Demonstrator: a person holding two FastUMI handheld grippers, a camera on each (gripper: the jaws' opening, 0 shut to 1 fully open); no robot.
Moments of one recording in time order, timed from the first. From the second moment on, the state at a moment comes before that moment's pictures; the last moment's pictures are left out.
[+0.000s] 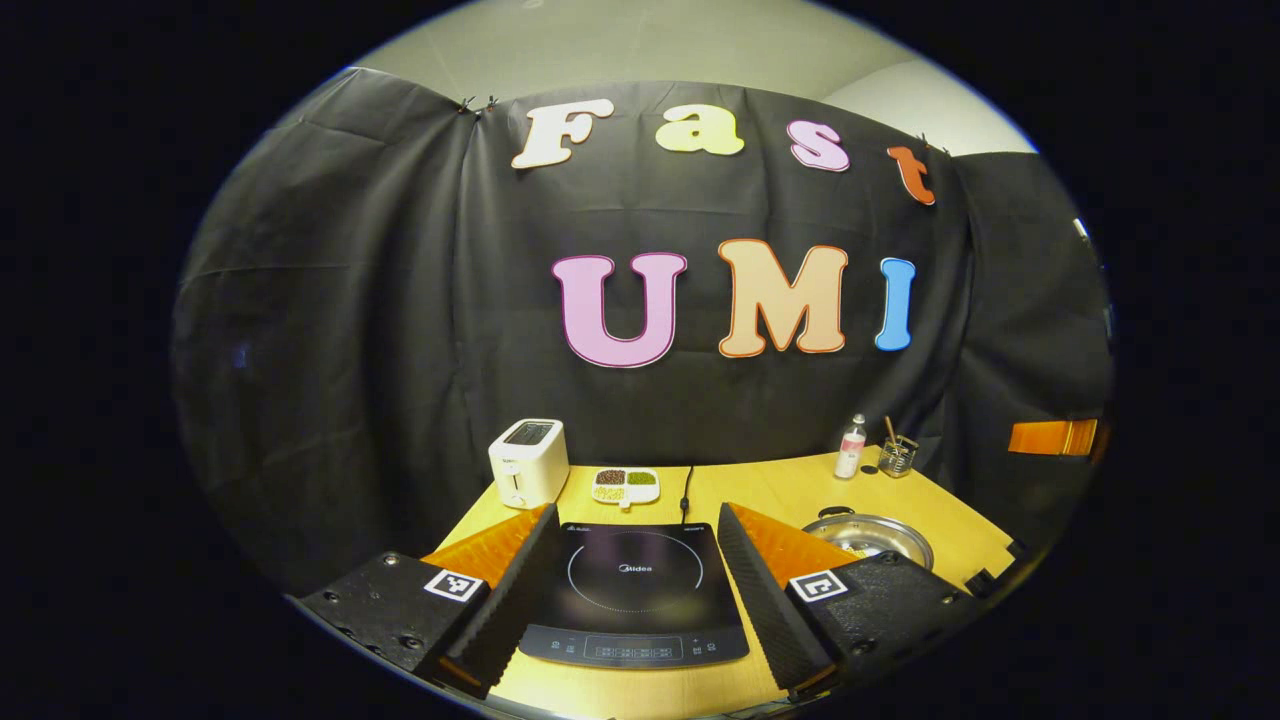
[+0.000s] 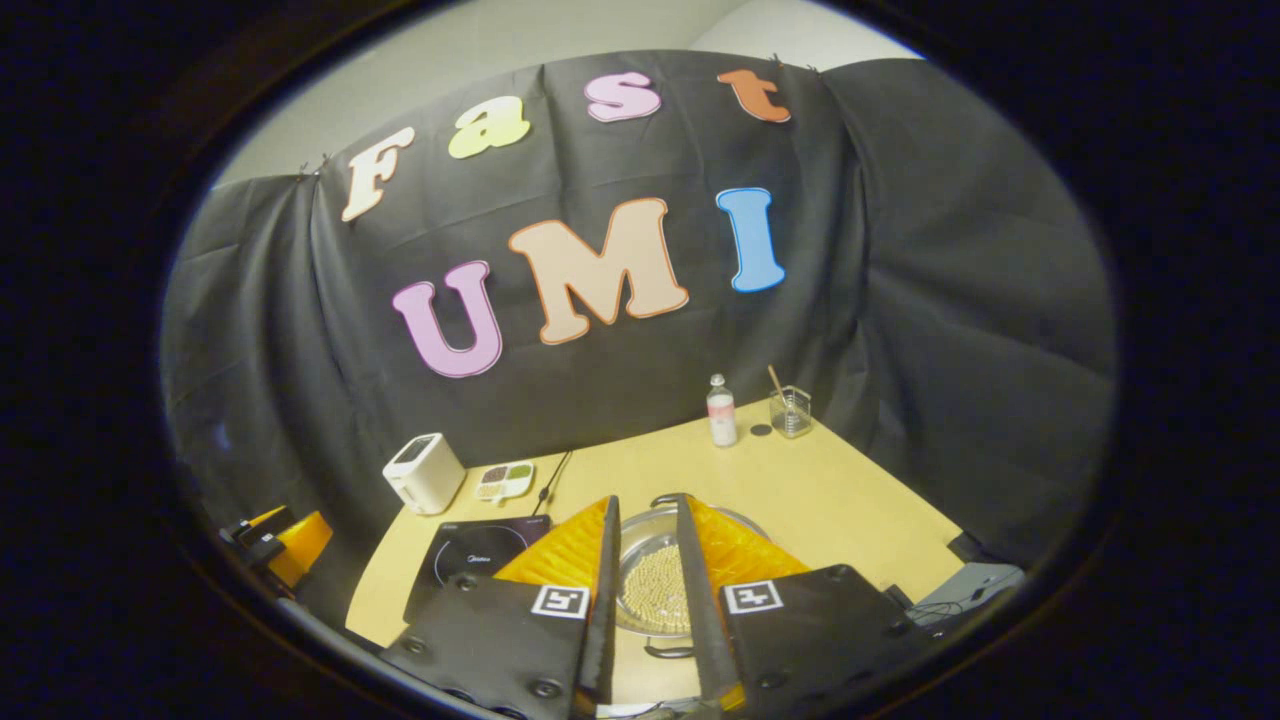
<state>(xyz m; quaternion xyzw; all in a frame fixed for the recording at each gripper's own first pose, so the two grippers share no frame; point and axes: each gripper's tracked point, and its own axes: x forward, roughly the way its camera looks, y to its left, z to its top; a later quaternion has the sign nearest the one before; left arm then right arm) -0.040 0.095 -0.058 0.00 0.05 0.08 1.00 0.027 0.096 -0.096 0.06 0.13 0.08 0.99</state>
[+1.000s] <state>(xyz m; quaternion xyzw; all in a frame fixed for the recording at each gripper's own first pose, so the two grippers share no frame) -0.055 0.127 -0.088 0.00 0.08 0.08 0.99 -0.010 0.155 -0.239 0.03 0.31 0.12 0.94</state>
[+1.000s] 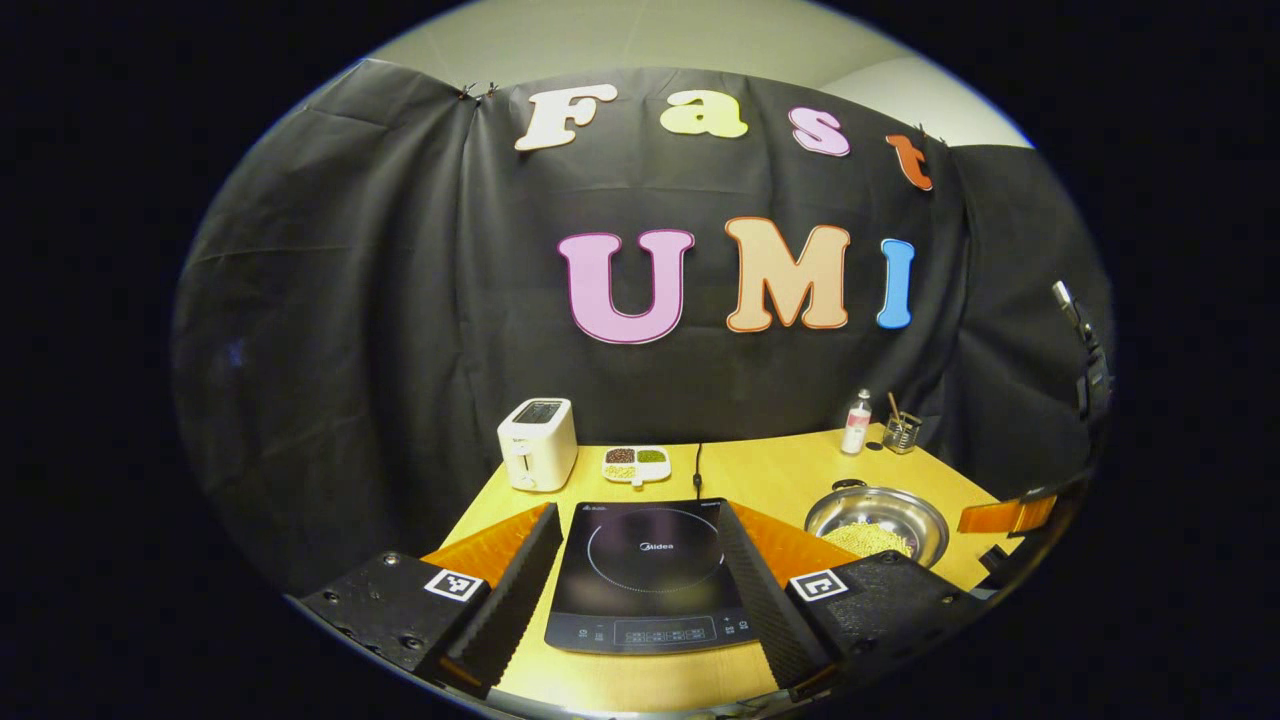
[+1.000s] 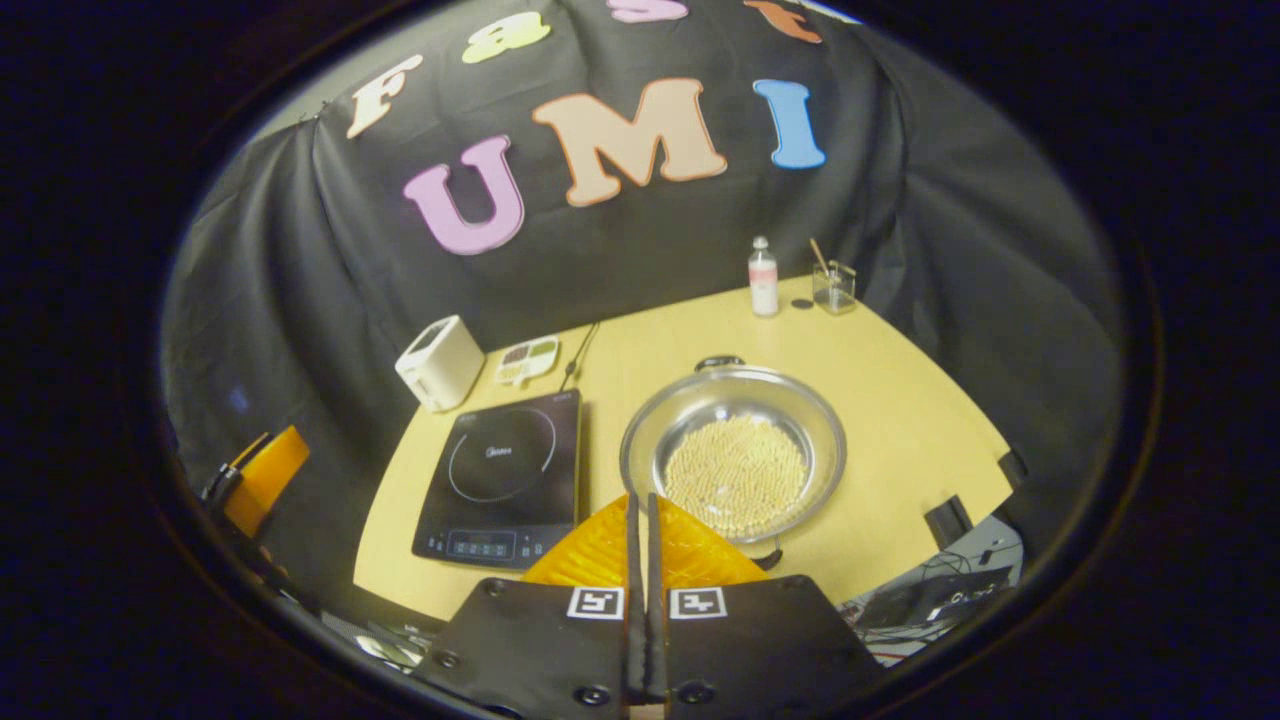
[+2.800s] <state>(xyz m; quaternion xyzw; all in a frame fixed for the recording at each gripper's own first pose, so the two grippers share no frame) -0.064 0.119 -0.137 -0.06 0.14 0.07 0.99 -0.003 0.135 -0.413 0.03 0.54 0.06 0.84</state>
